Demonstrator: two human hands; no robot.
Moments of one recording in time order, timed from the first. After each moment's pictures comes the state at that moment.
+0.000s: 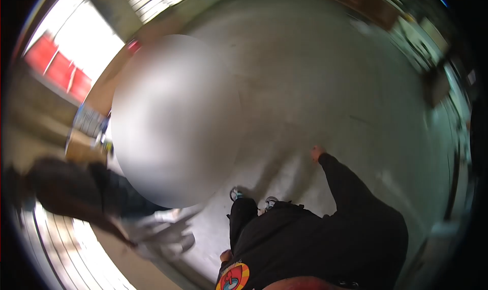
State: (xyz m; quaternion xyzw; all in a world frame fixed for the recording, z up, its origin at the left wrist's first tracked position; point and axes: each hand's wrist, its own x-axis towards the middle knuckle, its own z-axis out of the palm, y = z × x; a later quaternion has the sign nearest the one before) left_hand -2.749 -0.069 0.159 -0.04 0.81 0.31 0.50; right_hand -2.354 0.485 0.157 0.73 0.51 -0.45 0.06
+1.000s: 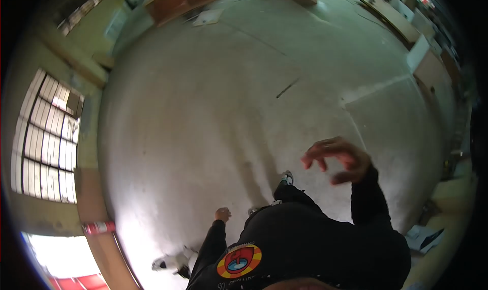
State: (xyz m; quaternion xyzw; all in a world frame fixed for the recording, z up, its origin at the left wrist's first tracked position) left_hand -2.808 0.689 0.149 0.41 0.59 0.02 0.70; right_hand -2.351 0.505 0.633 0.45 0.67 -0.37 -0.46
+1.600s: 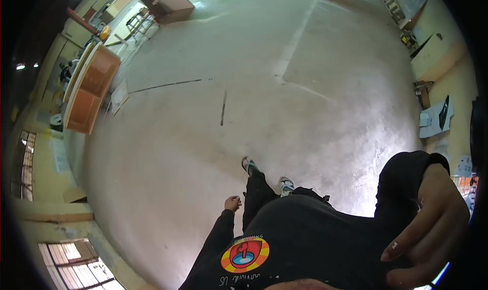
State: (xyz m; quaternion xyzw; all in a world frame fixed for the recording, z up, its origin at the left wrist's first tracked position) left_hand -2.458 0.821 0.176 0.67 0.42 -0.27 0.55; right_hand -2.313 0.419 0.764 0.47 0.63 0.11 -0.60
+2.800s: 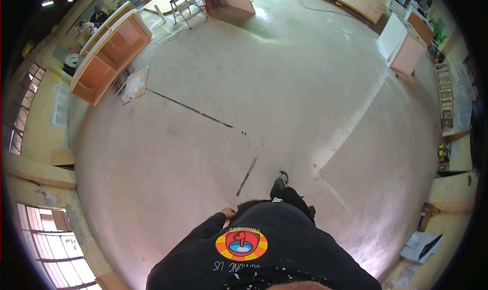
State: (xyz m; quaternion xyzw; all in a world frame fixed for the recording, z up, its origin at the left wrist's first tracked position) left_hand -1.969 0.991 0.126 0.75 0.26 -0.43 0.43; right_hand -1.972 0.398 0.054 0.85 0.06 -0.52 -0.07
